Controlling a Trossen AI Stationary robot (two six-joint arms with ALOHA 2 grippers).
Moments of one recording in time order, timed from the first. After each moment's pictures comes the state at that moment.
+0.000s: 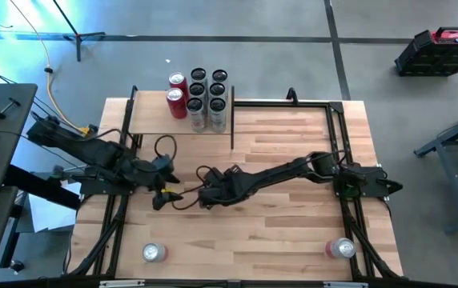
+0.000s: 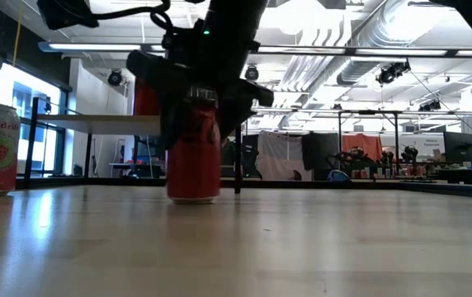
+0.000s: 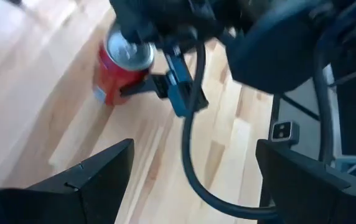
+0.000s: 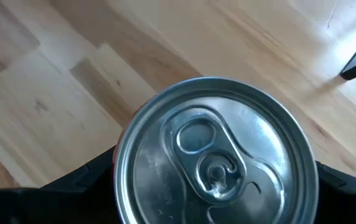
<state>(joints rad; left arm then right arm) -0.41 0.99 0.98 -0.75 -0.18 -0.80 0.22 2.32 2.00 -0.90 0.52 0.90</state>
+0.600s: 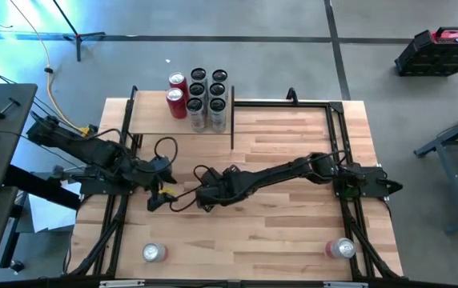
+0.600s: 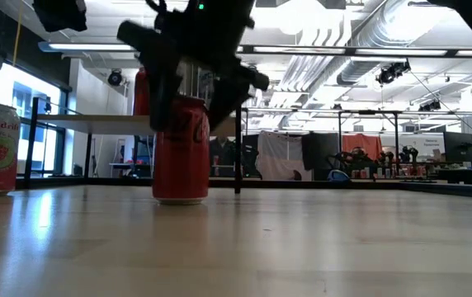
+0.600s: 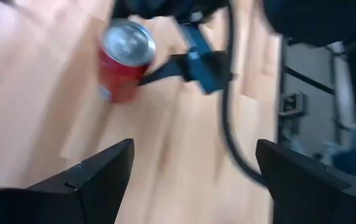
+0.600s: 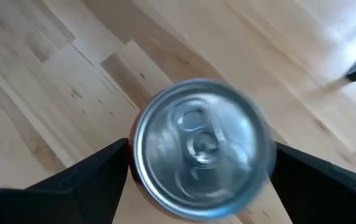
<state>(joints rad) -0.41 0.99 0.98 -0.81 -0.13 -0.70 0.23 2.34 2.14 -1.02 0.45 0.88</state>
